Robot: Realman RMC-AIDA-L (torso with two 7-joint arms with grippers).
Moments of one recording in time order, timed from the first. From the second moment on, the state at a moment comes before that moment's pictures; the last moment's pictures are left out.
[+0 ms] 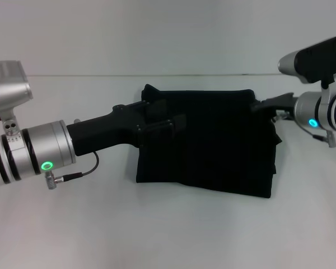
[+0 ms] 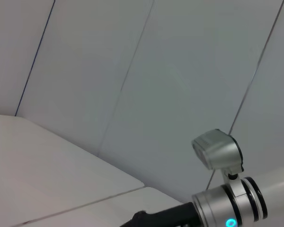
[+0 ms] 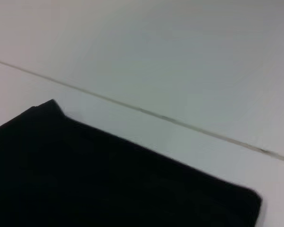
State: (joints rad) left arm -0.62 -2.16 0.65 0.56 1.81 1.46 -1.42; right arm 0.91 2.08 -0.81 -0.32 -2.21 -0.51 1.75
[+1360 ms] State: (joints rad) left arm -0.74 -2.11 0.78 0.78 2.20 1.30 -1.50; right arm 0.61 1.99 -0.80 -0.79 -2.08 -1.35 1.65
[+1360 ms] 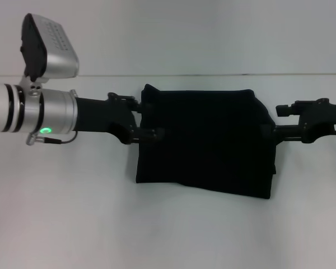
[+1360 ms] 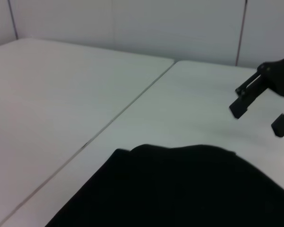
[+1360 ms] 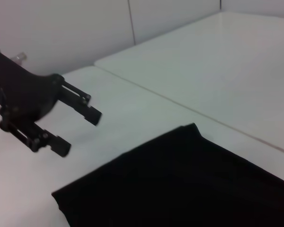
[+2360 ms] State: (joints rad) left arm -0.68 -2.13 0.78 0.86 2.22 1.32 -1.54; right arm 0.62 2.00 -0.81 -0.83 -2.15 -1.36 1.73
